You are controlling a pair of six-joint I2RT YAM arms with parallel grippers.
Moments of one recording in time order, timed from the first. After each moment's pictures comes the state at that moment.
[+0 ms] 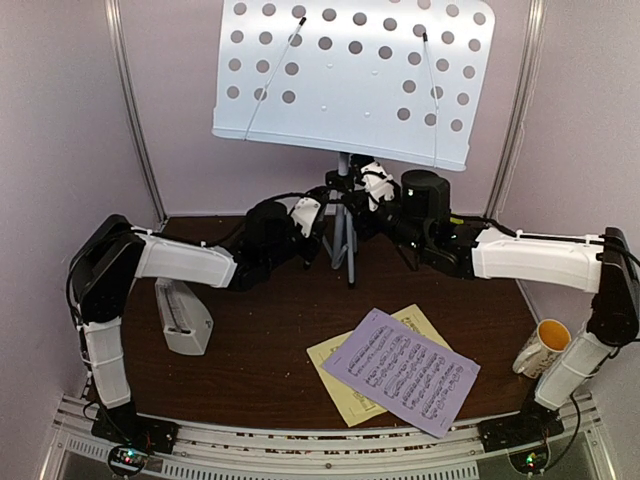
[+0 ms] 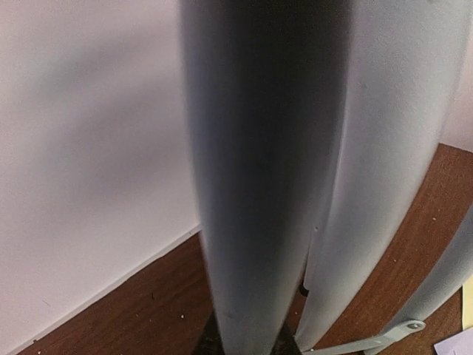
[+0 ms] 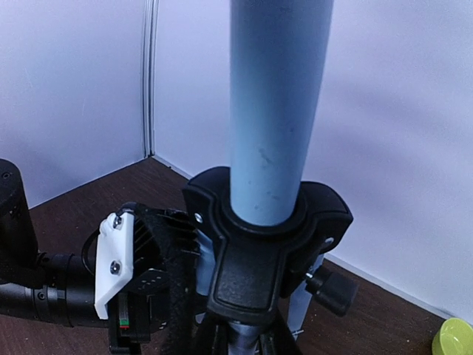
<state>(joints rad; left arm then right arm) -0.78 1.96 1.25 0.58 -0.17 0.23 0.82 1.59 1.21 0.31 0.18 -0.12</state>
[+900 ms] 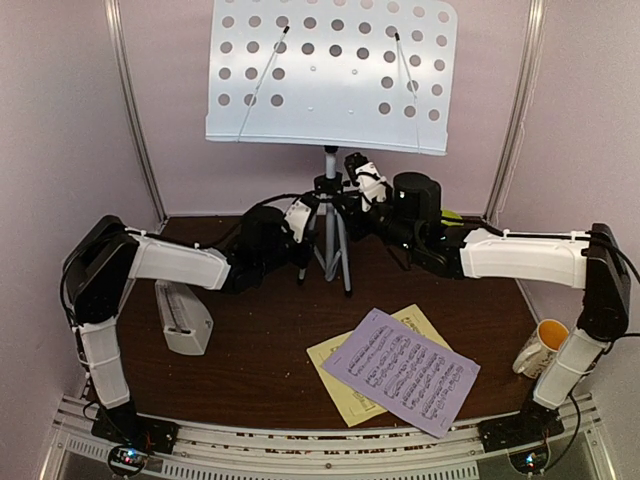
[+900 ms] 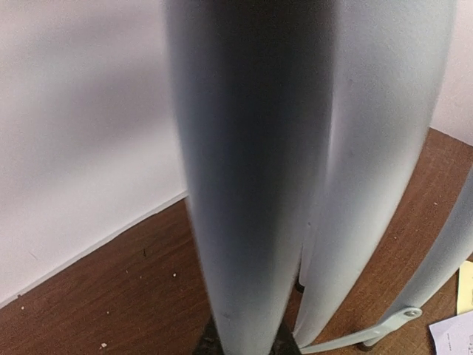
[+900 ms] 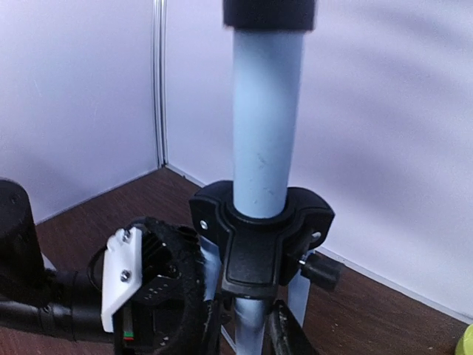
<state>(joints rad) -0.77 1.92 1.19 0.50 -0.18 0.13 0.81 1.66 1.23 0.35 0.13 -0.06</state>
